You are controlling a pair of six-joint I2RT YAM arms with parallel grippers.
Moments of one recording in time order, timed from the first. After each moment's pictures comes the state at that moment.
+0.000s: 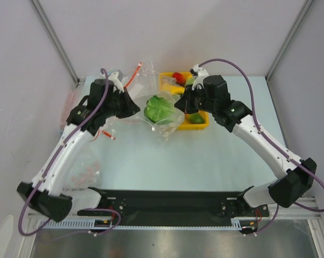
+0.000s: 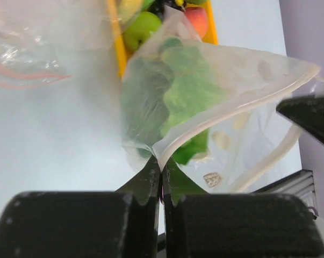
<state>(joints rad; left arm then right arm) -0.41 1.29 1.45 -0.75 0.15 -0.52 0.59 1.41 1.44 -0.41 -0.22 0.39</state>
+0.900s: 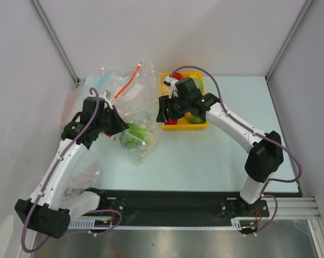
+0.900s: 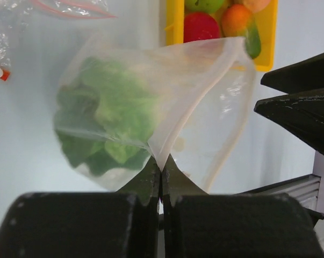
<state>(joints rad) -0.28 1.07 1.14 -0.79 0.14 -0.58 0.67 1.75 1.62 -0.58 -0.32 0.32</state>
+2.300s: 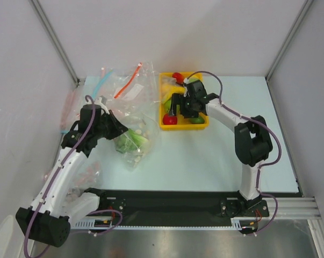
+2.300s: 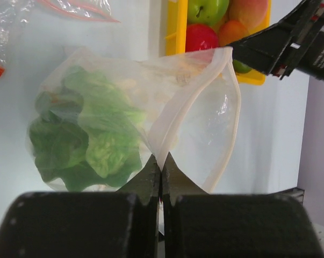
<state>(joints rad) -0.23 1.00 0.99 -0.66 0.19 -0.64 0.48 1.95 1.55 -0.43 -0.23 0.45</state>
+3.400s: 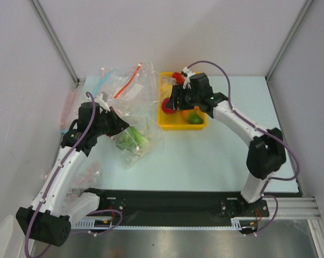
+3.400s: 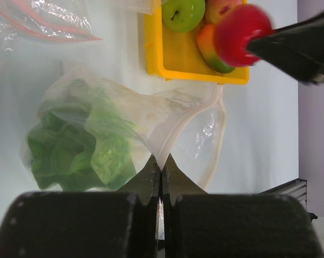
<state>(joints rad) -0.22 0.98 0.99 -0.59 0.24 -0.57 0.52 1.83 1.54 -0.35 -0.25 0.41</state>
